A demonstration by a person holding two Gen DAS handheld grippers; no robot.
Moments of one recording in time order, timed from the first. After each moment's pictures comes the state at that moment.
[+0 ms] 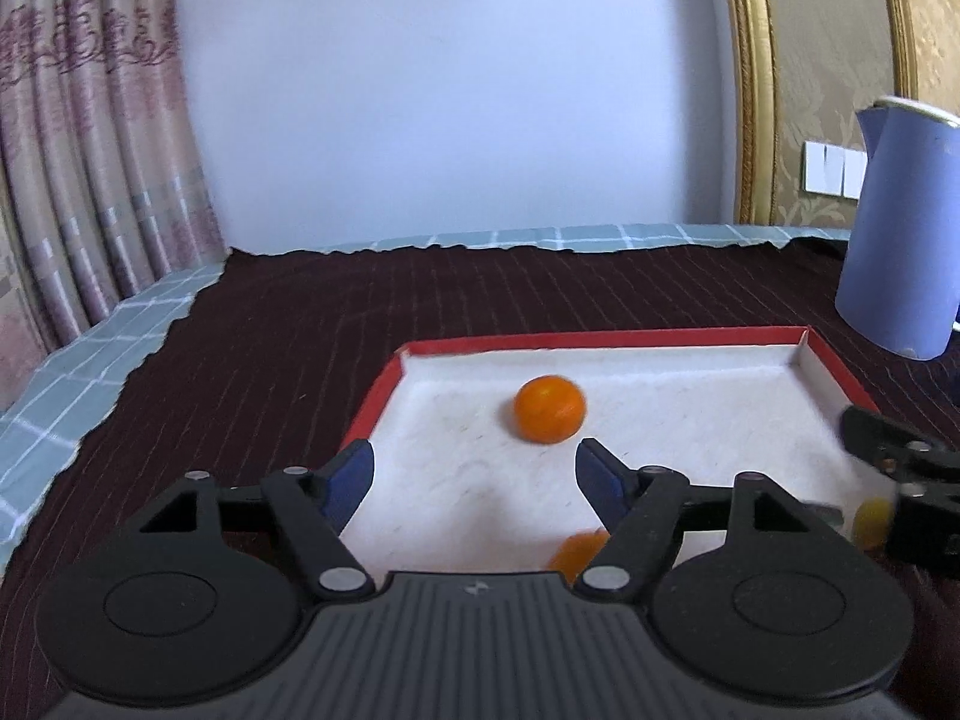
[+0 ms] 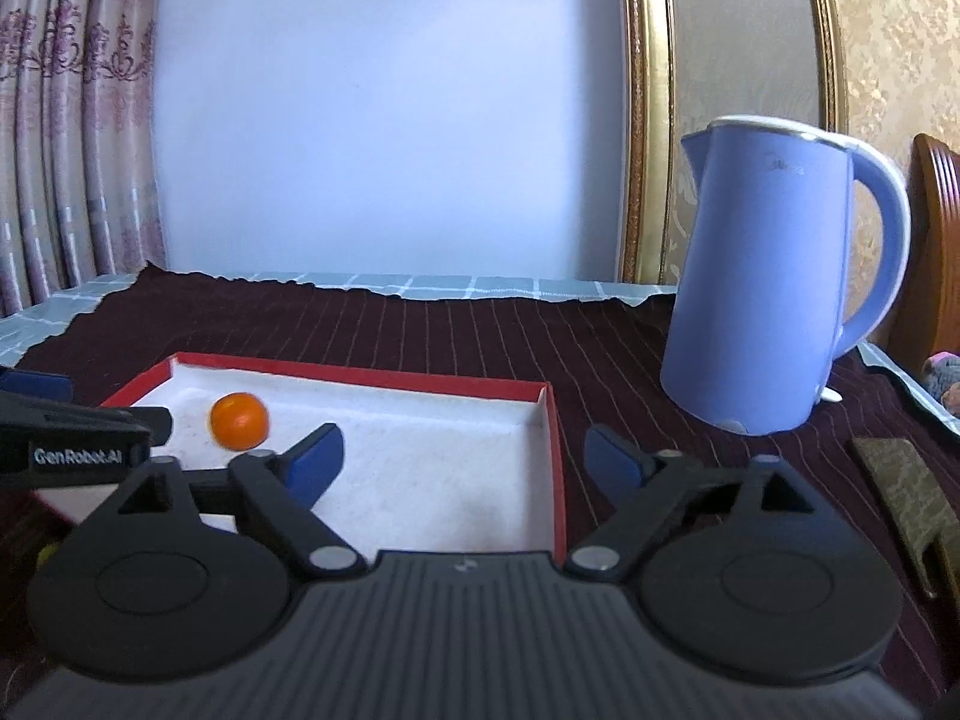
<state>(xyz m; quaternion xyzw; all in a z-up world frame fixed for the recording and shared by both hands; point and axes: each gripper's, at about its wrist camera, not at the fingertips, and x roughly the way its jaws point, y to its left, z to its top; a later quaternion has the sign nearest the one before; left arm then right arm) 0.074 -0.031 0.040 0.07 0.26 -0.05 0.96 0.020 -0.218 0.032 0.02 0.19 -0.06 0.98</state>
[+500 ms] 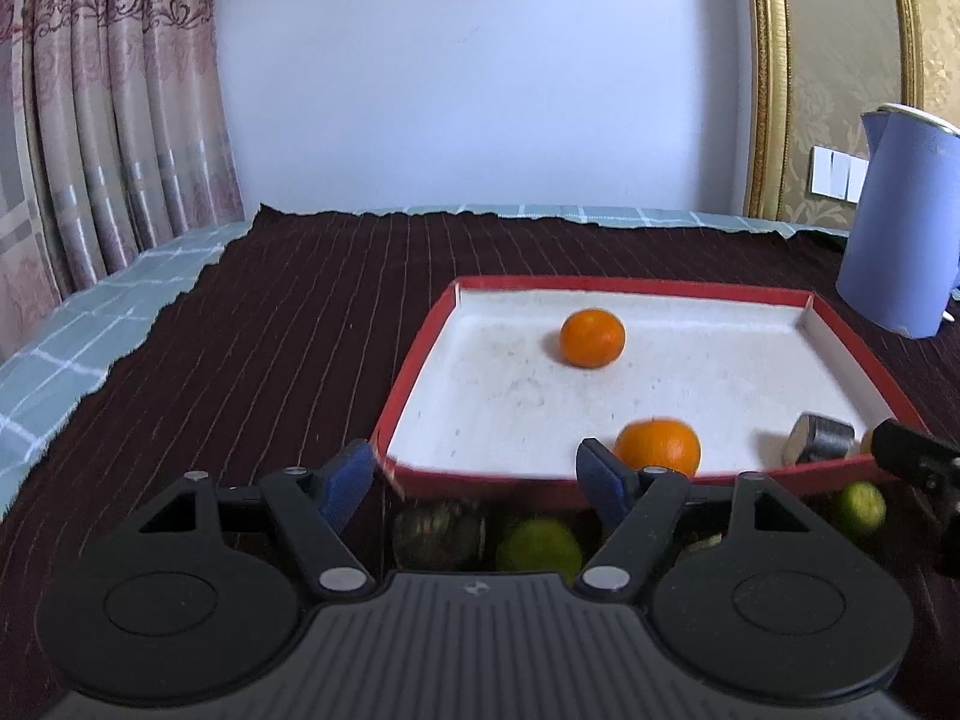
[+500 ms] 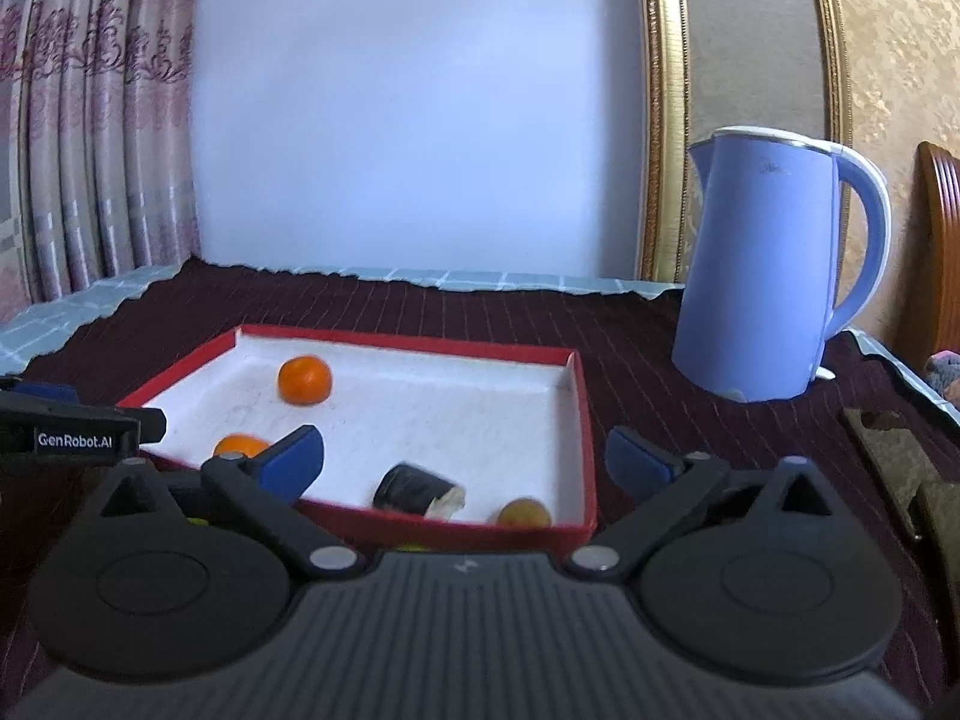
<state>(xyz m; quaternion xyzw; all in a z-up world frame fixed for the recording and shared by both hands) 0.036 0.012 0.018 0.04 0.27 -0.05 0.96 -0.028 -0.196 0.025 0.01 0.19 -0.03 0.98</state>
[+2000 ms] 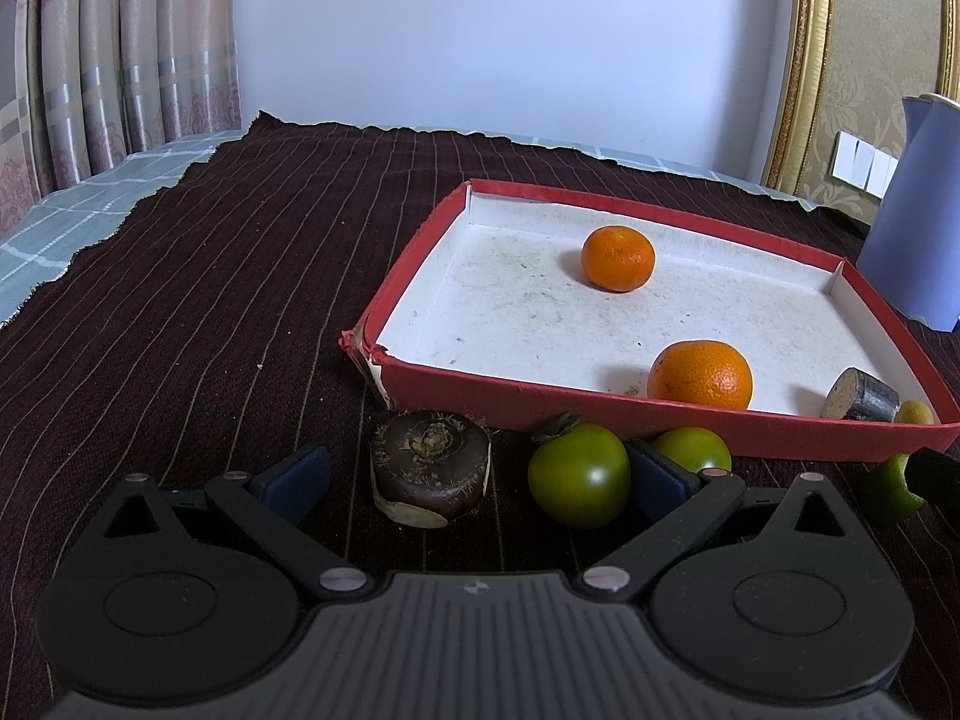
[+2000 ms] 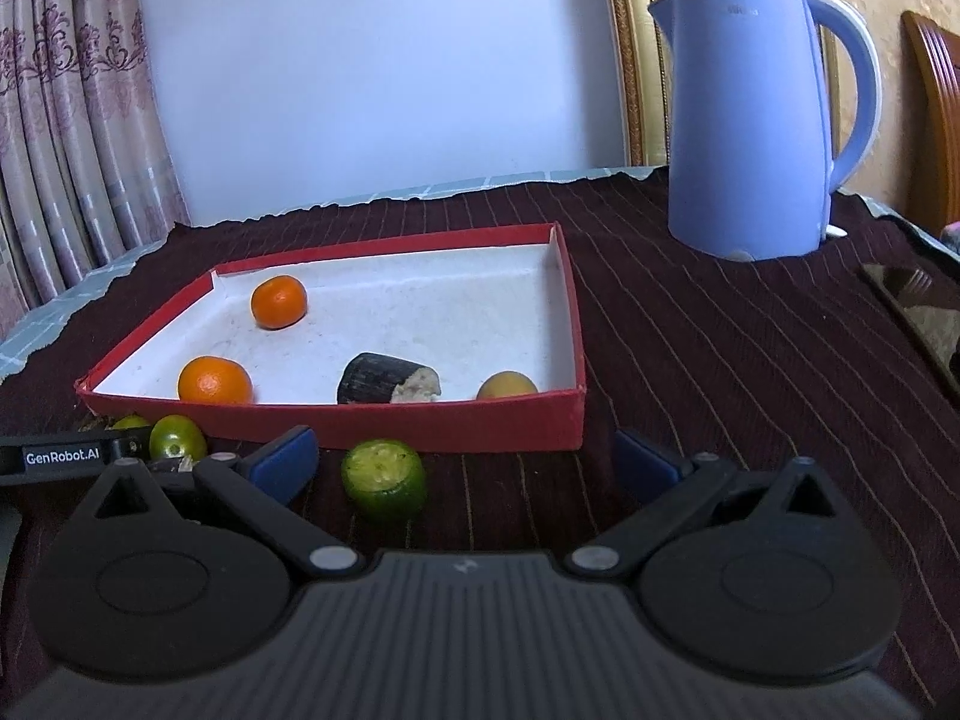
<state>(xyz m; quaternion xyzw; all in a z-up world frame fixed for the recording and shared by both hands) 0.060 0.021 -0.024 -0.01 0.32 -0.05 0.94 -0.019 -0.227 -0.015 0.10 0.26 -0.03 0.96</state>
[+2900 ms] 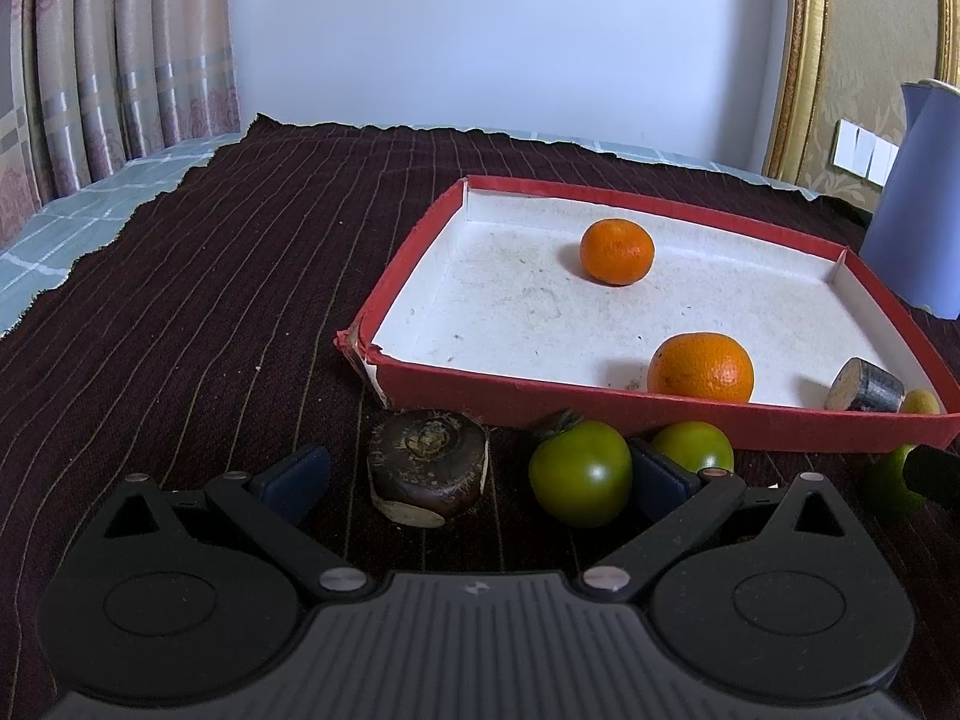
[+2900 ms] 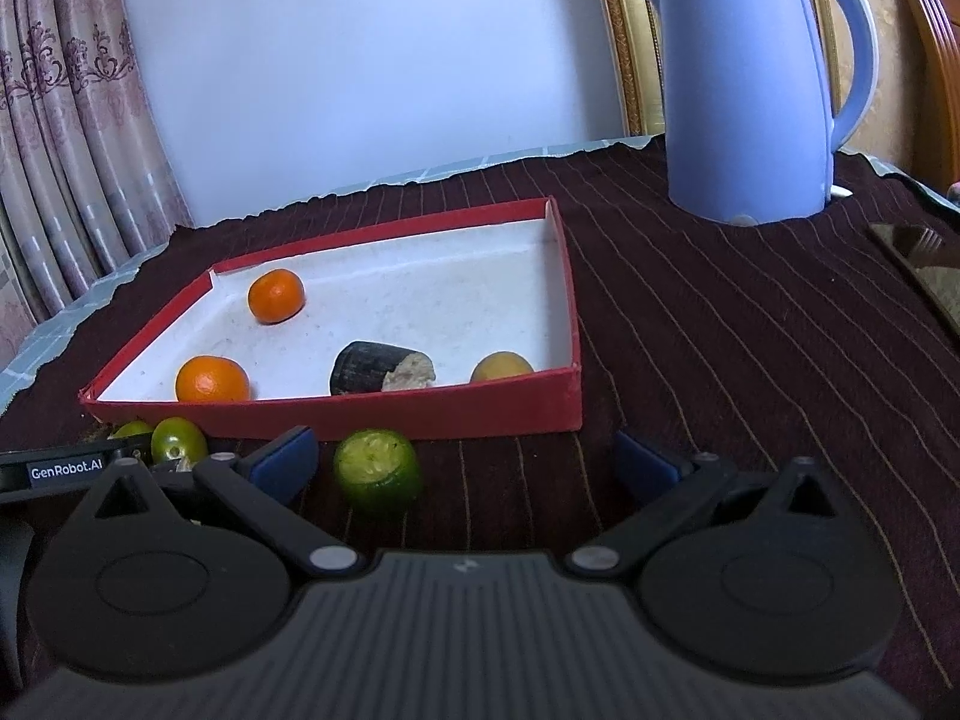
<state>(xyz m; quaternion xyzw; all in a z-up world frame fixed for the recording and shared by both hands) 0.061 0.018 -0.025 0.00 0.33 -0.05 0.94 -0.013 -0.234 -0.020 0.13 0.28 -0.02 0.95</state>
